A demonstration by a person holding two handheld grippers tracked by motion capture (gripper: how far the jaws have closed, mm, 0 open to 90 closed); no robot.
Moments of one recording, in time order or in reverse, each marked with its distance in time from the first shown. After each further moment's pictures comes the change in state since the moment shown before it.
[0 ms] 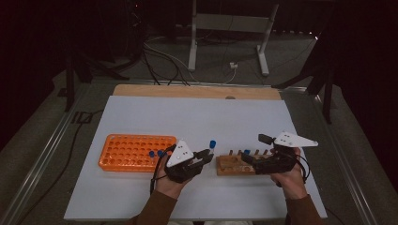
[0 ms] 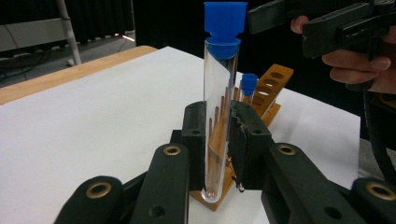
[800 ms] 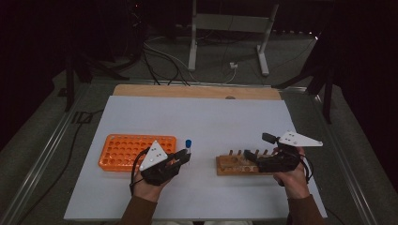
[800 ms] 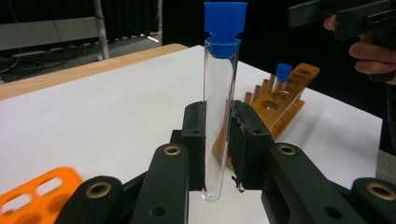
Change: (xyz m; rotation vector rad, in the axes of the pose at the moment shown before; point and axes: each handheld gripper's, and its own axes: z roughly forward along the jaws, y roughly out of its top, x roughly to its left) left arm 0.025 -0.020 -0.050 -0.021 0.091 -0.054; right arm -0.006 0.000 -0.006 -0.022 -0.022 0.017
